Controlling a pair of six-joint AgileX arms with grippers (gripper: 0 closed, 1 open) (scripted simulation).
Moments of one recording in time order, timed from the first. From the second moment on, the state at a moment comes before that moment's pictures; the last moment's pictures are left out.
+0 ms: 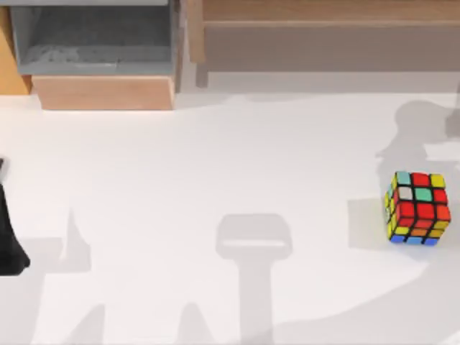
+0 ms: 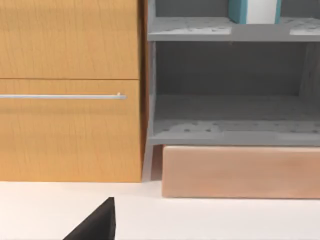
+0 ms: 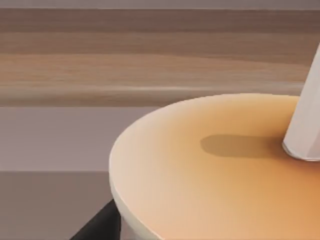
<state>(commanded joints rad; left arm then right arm) 0.00 0.00 0.00 0.00 0.00 0.00 -0.26 2.14 0.79 1.34 -0.22 0.01</state>
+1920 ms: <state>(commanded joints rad) 0.00 0.00 0.00 0.00 0.00 0.00 -0.28 1.82 0.70 1.16 -0.23 0.03</state>
